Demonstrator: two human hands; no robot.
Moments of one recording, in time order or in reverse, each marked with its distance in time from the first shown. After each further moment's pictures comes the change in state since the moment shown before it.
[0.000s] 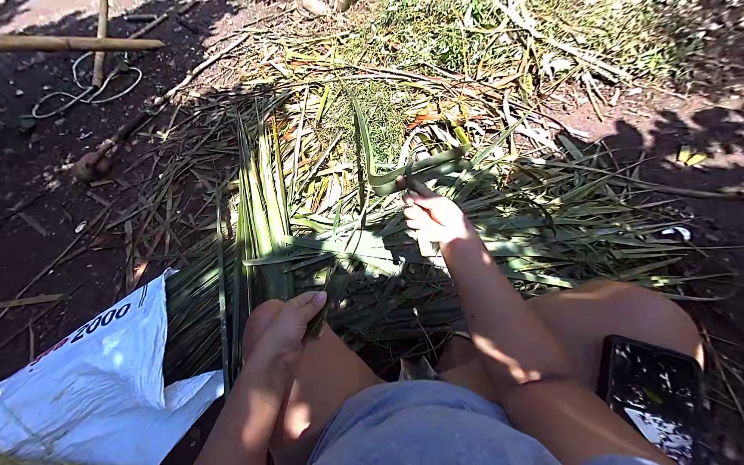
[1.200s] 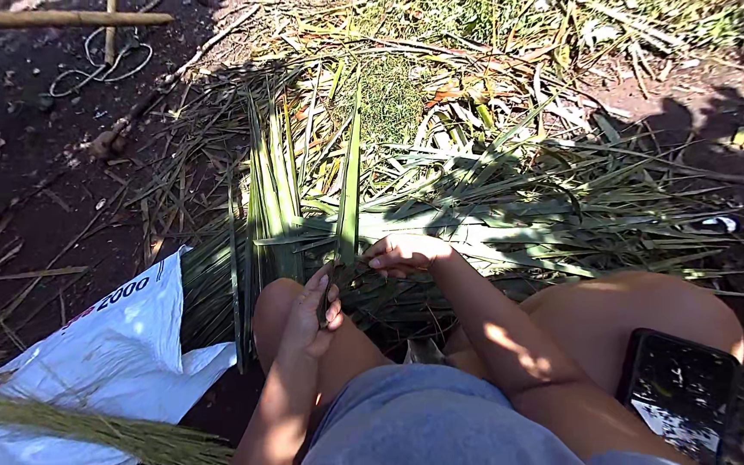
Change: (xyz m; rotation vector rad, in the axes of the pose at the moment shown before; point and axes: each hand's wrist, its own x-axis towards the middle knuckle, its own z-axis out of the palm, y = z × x) left_hand -0.010 -0.026 0.020 -0.572 0.063 0.080; right_hand -0.018 0.060 0.050 -0.667 -0.521 0.541
